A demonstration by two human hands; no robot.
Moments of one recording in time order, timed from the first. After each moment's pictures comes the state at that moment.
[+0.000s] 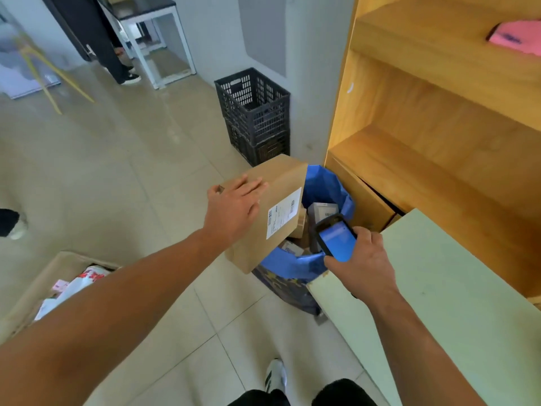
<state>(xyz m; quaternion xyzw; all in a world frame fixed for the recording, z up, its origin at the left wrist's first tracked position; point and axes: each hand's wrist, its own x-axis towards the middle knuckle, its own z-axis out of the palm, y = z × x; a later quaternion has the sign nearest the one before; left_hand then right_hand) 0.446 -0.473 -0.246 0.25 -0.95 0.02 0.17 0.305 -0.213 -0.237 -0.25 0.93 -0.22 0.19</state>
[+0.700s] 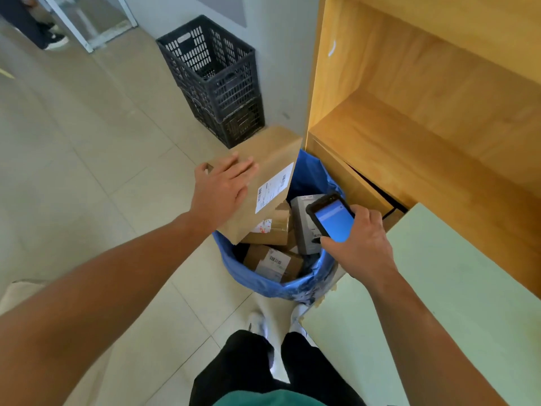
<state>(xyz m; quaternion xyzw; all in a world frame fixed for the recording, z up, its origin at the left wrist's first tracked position) 0.284 -0.606 -0.328 0.12 -0.98 0.05 0.18 0.164 -0.315 -0.282 -0.19 0.93 -0.20 0.23</state>
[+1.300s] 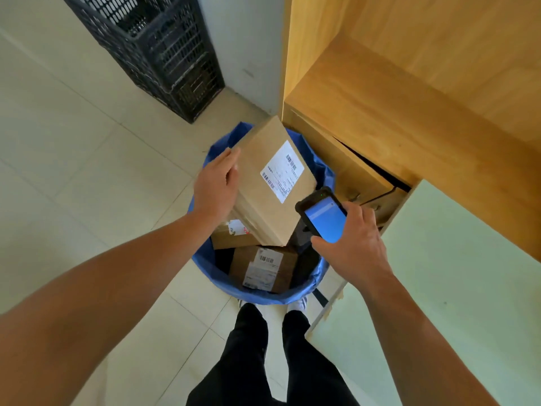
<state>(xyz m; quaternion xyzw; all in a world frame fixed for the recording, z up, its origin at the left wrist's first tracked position) 0.185 -0.650 -0.446 0.28 -0.90 -0.33 0.10 0.131 -0.371 -0.343 -0.08 0.94 -0.18 0.27</state>
